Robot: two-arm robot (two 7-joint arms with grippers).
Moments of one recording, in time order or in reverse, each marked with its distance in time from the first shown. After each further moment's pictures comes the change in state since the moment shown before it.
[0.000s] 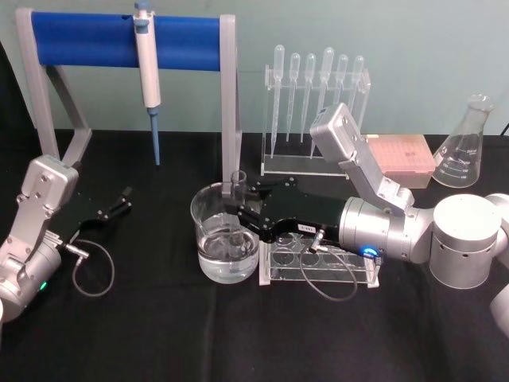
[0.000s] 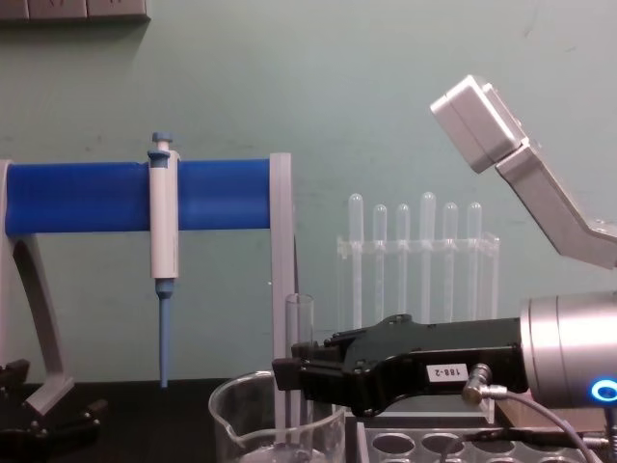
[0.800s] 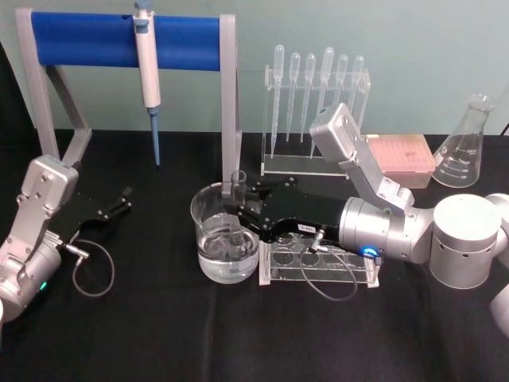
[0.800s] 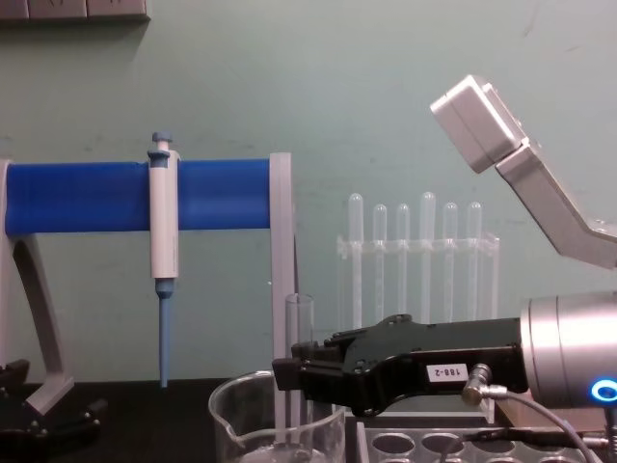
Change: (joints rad) left arm 0.000 0.000 0.000 0.000 0.000 0.000 0.000; right arm 0.000 0.000 0.000 0.000 0.000 0.000 0.000
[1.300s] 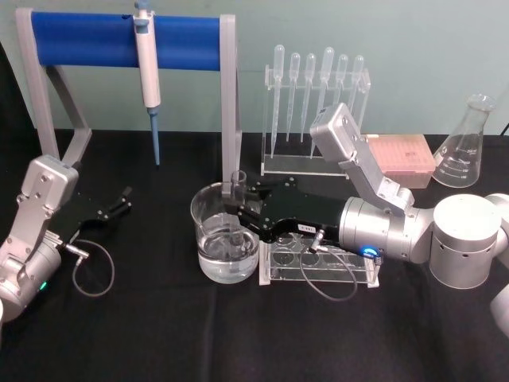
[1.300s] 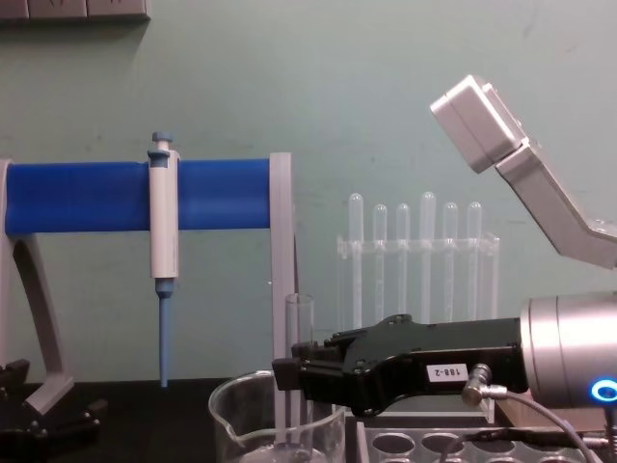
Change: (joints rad) left arm 0.000 0.000 0.000 0.000 0.000 0.000 0.000; right arm 0.000 0.000 0.000 0.000 0.000 0.000 0.000
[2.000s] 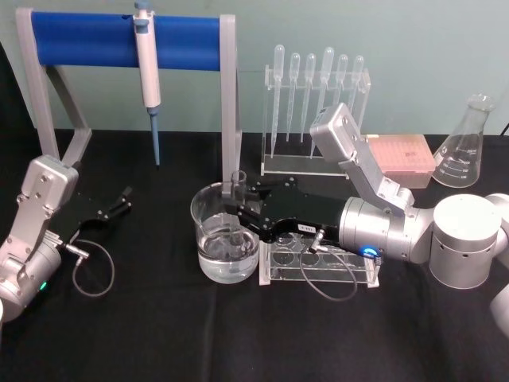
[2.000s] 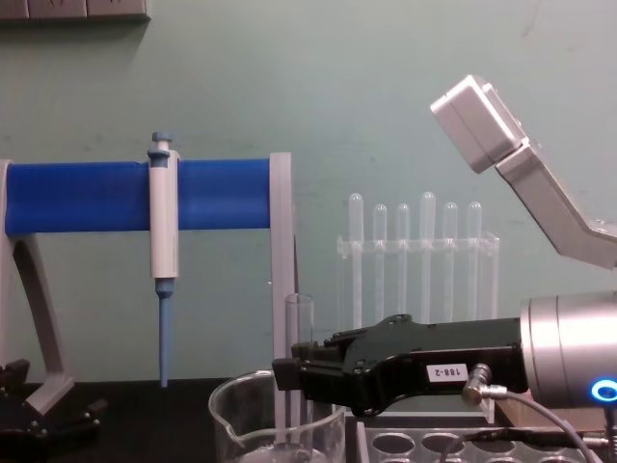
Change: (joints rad) left arm 0.000 0.000 0.000 0.000 0.000 0.000 0.000; right arm 0.000 0.000 0.000 0.000 0.000 0.000 0.000
